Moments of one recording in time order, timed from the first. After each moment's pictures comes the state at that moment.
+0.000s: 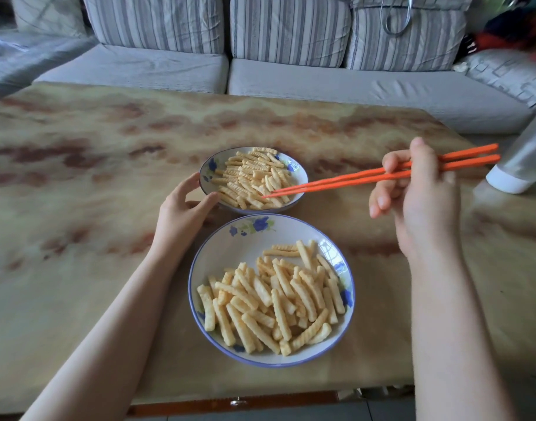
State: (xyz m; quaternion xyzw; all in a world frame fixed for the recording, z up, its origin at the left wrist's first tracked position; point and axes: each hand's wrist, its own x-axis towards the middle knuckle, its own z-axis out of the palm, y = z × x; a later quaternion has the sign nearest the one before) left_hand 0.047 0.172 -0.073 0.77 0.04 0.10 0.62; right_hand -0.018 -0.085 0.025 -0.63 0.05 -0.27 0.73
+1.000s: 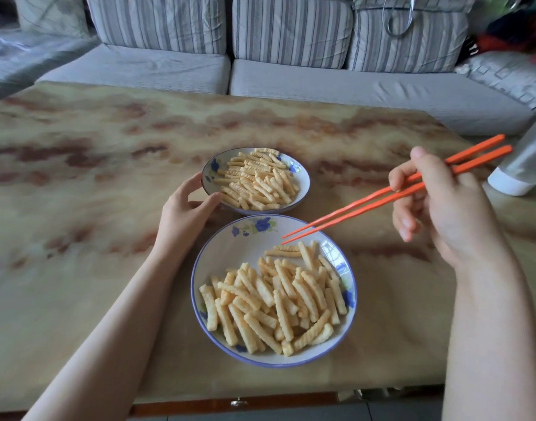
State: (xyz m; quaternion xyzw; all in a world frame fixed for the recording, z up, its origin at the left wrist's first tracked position) left_hand 0.044 0.171 -0.069 0.78 0.04 0.10 0.61; right_hand -0.032 -0.112 0.031 -0.75 0.01 -0.17 0.64
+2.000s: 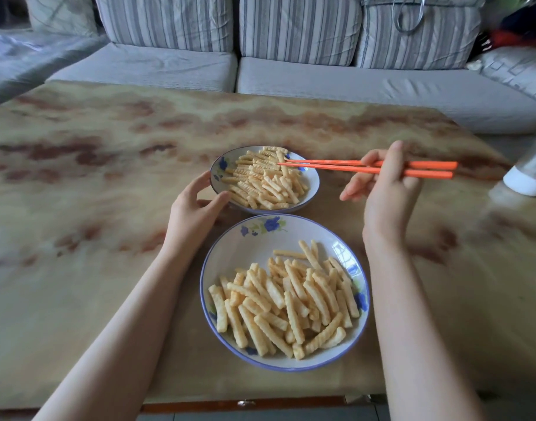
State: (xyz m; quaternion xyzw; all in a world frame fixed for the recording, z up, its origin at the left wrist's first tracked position) left_hand 0.047 0.172 -0.072 0.79 0.02 0.11 0.61; right_hand 0.021 -0.054 -0.005 -0.61 0.08 -0.32 0.72
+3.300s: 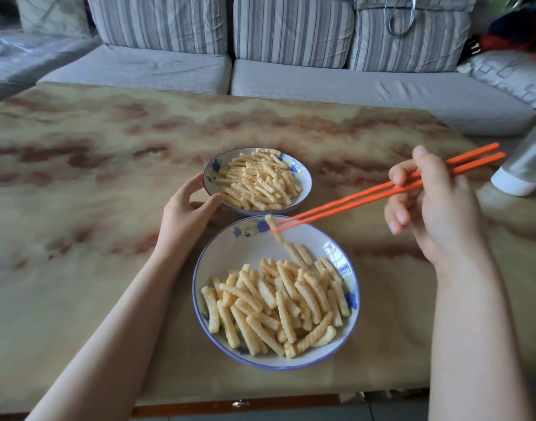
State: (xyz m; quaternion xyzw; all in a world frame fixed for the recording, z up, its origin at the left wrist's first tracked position) left_hand 0.045 0.172 -0.070 0.79 0.03 0.10 0.60; right_hand -0.022 -0.103 0.024 -0.66 0.02 -0.20 0.73
